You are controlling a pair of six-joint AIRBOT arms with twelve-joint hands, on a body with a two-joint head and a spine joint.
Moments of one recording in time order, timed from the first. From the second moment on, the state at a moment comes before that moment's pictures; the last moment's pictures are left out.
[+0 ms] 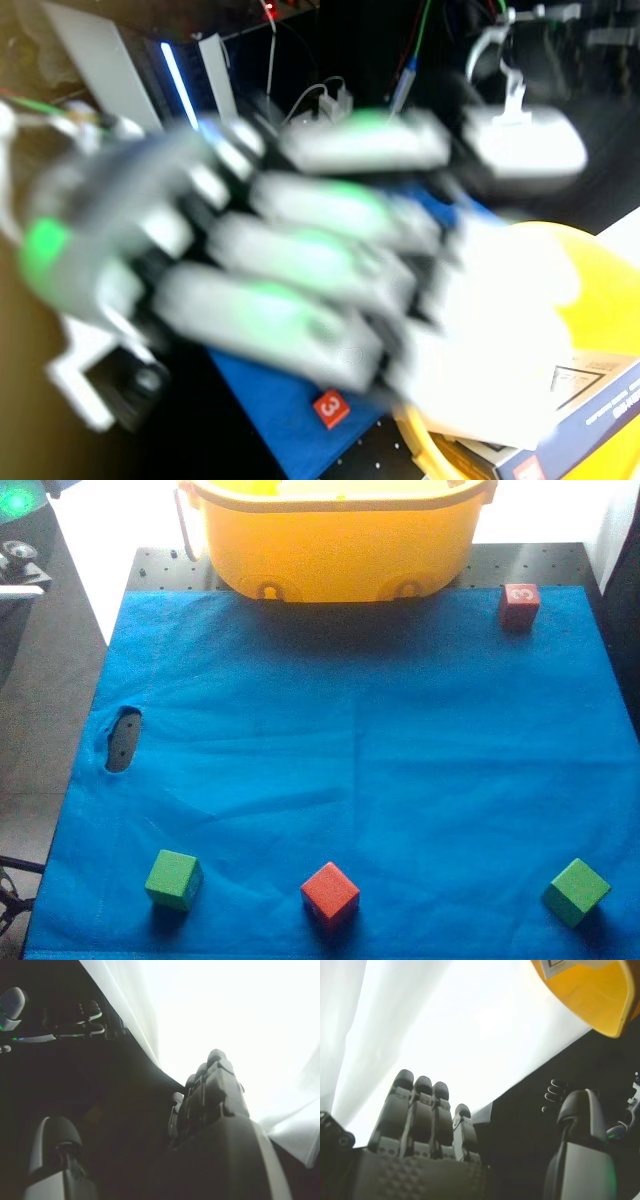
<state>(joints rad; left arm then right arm) 0.79 -1.05 1.44 -0.11 -1.38 0.26 -0.37 -0.87 1.19 0.09 0.80 -0.99</state>
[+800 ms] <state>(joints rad) 0.84 -0.92 1.25 -0.08 -1.63 0.45 -0.46 -0.70 0.96 -0.02 1.08 -1.04</state>
